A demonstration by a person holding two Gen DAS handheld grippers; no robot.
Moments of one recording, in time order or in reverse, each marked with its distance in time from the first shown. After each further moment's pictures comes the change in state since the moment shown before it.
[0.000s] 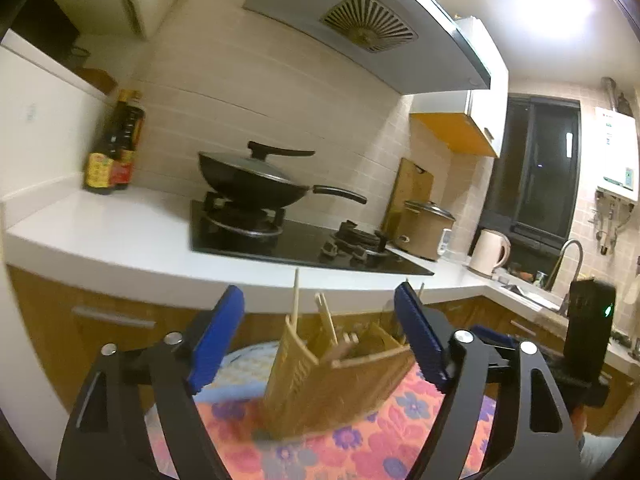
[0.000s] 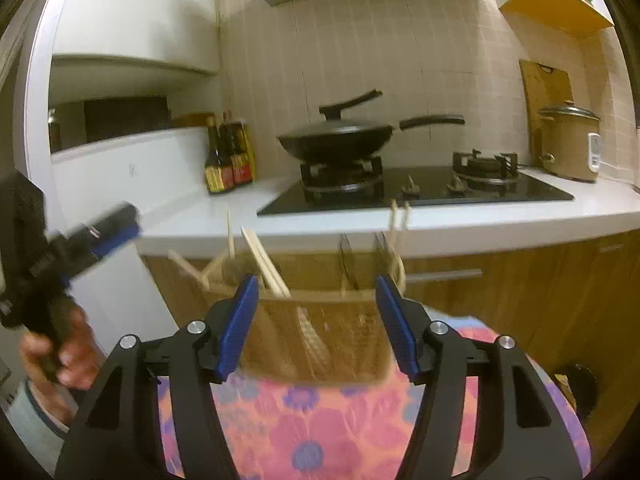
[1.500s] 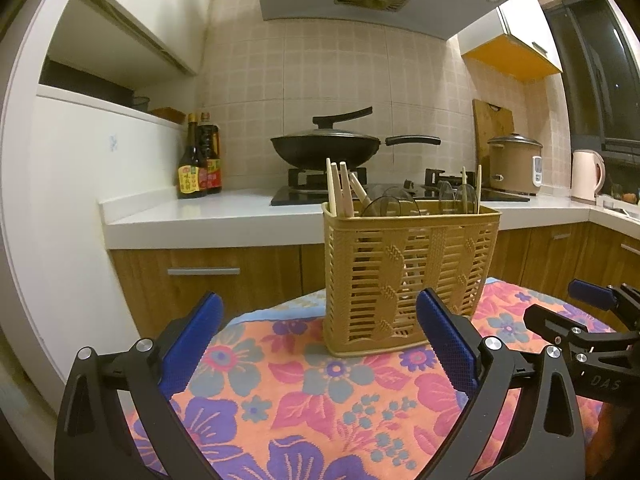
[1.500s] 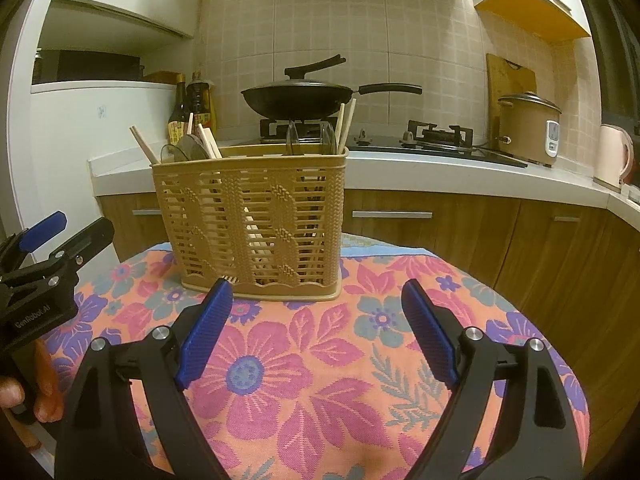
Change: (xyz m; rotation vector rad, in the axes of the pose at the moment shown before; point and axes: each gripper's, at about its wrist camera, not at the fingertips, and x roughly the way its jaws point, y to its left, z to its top) left arm -0.003 -0.069 -0.107 0.233 0.014 0.465; right arm -0.002 -0.009 -0.086 -0.050 0.032 -0.174
